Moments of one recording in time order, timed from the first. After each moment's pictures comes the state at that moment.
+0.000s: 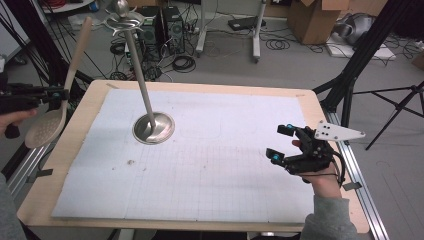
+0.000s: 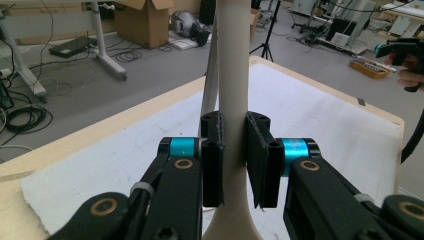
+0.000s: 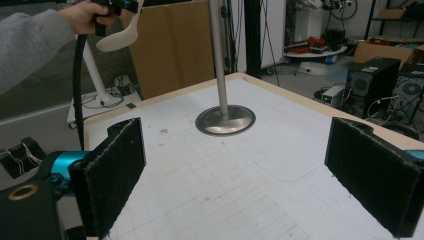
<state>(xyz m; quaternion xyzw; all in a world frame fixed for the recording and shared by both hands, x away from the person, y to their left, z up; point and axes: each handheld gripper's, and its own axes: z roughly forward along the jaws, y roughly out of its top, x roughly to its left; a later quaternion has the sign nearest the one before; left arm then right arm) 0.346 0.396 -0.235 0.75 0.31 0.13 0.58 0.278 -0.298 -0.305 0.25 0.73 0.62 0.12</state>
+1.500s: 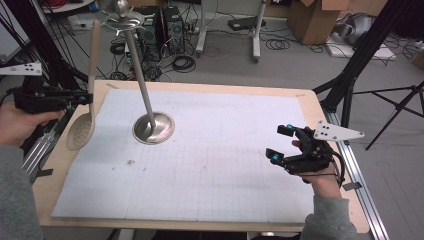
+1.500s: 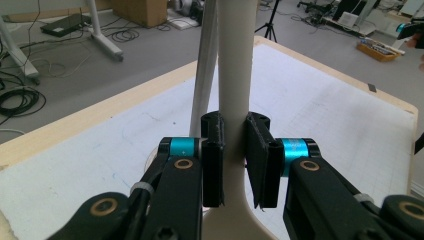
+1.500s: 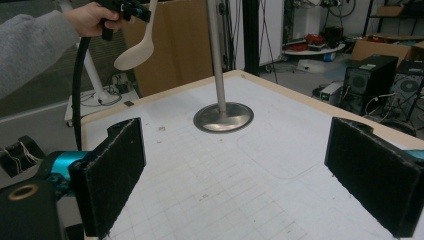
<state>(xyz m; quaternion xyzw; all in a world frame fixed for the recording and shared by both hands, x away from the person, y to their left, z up) 0.365 0.353 -0.252 0.77 0.32 0.12 0.54 0.279 -0.297 -0.306 0.25 0.74 0.62 0.12</state>
